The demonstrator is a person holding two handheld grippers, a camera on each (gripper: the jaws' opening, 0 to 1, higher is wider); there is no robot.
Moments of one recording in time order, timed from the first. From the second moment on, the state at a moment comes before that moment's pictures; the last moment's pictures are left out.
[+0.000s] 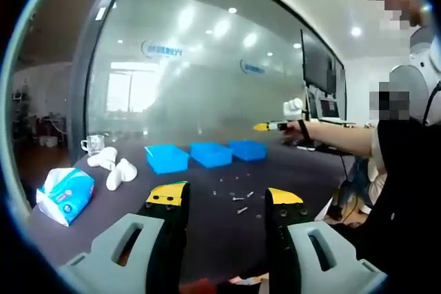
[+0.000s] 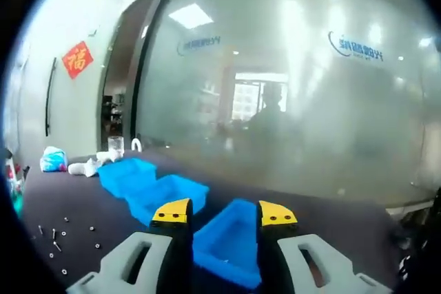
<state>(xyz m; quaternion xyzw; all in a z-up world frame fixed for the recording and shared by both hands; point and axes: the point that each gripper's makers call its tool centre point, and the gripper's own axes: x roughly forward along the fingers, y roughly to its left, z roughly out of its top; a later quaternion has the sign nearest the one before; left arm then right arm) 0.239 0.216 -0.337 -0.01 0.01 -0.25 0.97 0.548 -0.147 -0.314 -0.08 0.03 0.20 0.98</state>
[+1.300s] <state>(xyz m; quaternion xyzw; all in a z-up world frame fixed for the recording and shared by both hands) 0.248 0.199 -0.323 -0.02 -0.01 -0.26 0.96 0.405 -0.188 -0.304 -0.04 -0.02 0.25 0.97</state>
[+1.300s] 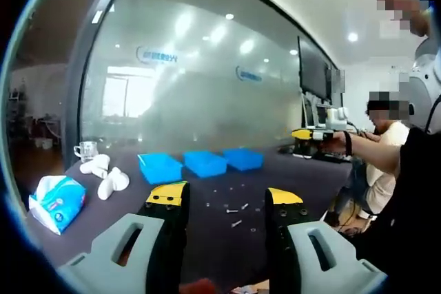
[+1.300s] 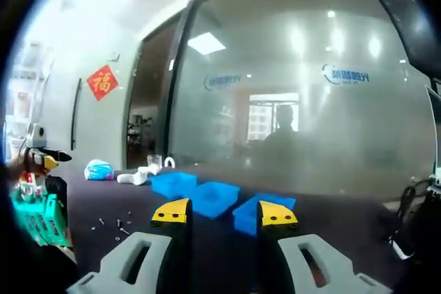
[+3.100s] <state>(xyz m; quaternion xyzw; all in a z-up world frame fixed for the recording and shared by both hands) 0.240 0.208 -0.332 -0.03 -0.01 -0.26 0.97 0.359 -0.099 -0.336 -0.25 0.10 0.48 0.84</state>
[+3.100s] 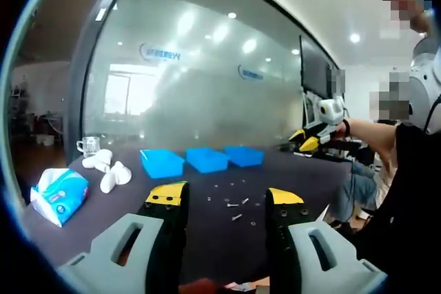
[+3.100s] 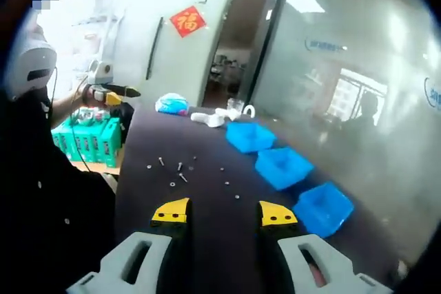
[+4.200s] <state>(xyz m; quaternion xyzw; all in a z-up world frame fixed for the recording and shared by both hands) 0.236 0.220 -0.342 -0.04 0.00 -0.24 0.97 0.366 -0.010 -0.373 -0.36 0.15 0.59 0.71</state>
